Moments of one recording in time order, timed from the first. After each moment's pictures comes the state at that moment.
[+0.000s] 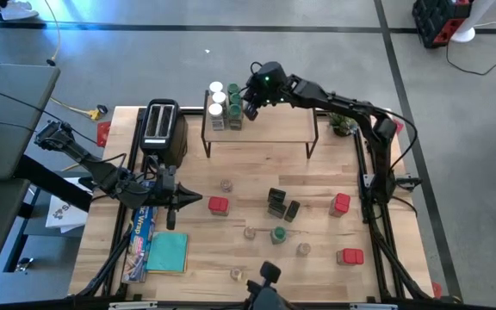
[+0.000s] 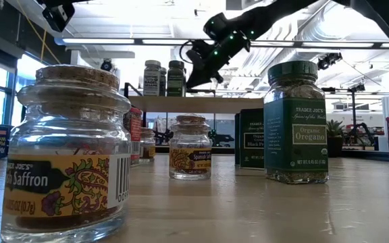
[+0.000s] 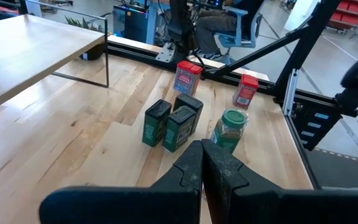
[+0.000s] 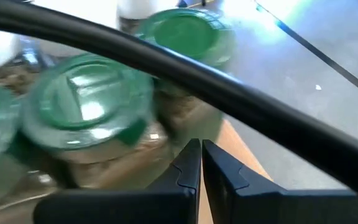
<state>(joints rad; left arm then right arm) -0.59 0.83 0.60 -0.11 -0.67 -0.43 -0.57 2.00 1.75 -0.36 -0.10 -0.06</state>
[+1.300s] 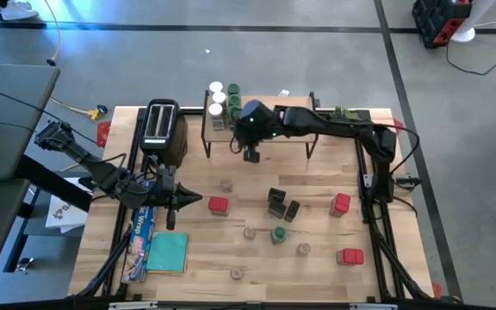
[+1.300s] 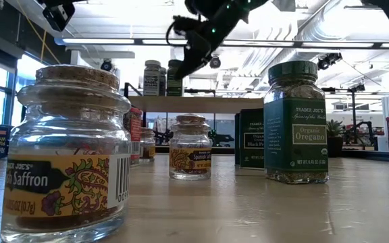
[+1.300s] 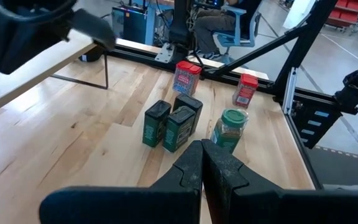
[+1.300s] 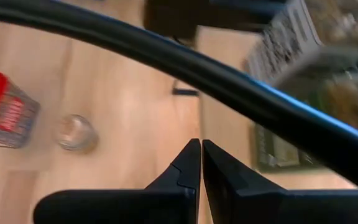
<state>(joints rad) -0.59 0.83 0.60 -0.11 -0.67 -0.42 -0.26 1.95 1.75 -0.62 -0.01 -0.33</state>
